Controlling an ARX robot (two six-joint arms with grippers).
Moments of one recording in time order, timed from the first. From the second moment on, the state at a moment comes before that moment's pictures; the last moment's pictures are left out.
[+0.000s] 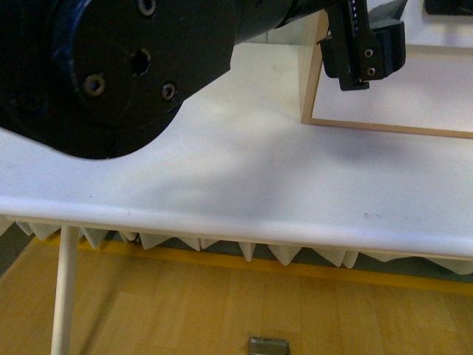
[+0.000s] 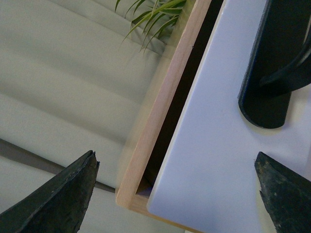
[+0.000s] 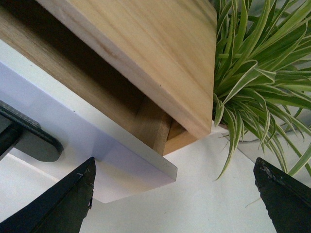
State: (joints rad) left arm -0.61 1.96 1.10 1.04 0.15 1.19; right arm -0.39 1.37 0.93 0.16 -0.28 -0.86
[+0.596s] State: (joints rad) left arm -0.59 2.11 1.36 0.95 0.14 1.20; right arm -0.34 1.56 1.06 0.26 -0.20 -0.78
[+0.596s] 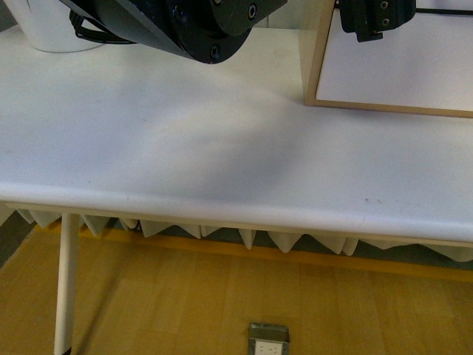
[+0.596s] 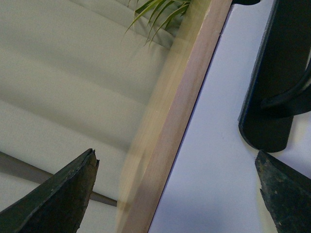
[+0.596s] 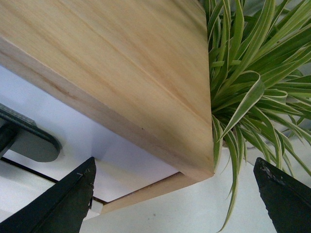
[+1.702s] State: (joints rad) left arm -0.31 1.31 0.29 1.13 -0.20 0.70; right arm -0.52 0.55 0.41 0.05 -0.37 -0.42
